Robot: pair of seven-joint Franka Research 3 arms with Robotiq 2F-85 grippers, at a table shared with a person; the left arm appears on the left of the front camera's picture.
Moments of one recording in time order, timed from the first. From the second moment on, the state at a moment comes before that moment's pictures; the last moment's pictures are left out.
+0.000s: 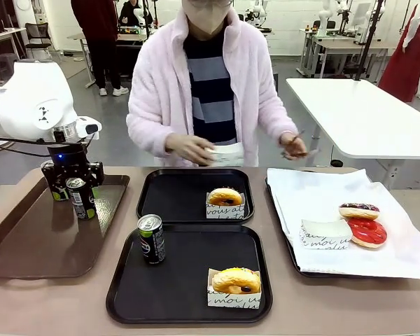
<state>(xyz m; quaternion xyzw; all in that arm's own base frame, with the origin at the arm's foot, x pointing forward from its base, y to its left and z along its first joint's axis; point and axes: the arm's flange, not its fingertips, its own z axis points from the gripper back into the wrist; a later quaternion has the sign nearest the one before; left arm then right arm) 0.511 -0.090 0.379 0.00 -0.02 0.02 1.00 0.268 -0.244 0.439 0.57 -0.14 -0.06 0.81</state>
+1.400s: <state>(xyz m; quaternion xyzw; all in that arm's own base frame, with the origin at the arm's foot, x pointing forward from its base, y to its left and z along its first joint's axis) 0.420 -0.125 0.533 -0.01 -0.03 0.03 1.00 0.268 -0.244 0.439 0.57 -0.14 -0.06 0.81</state>
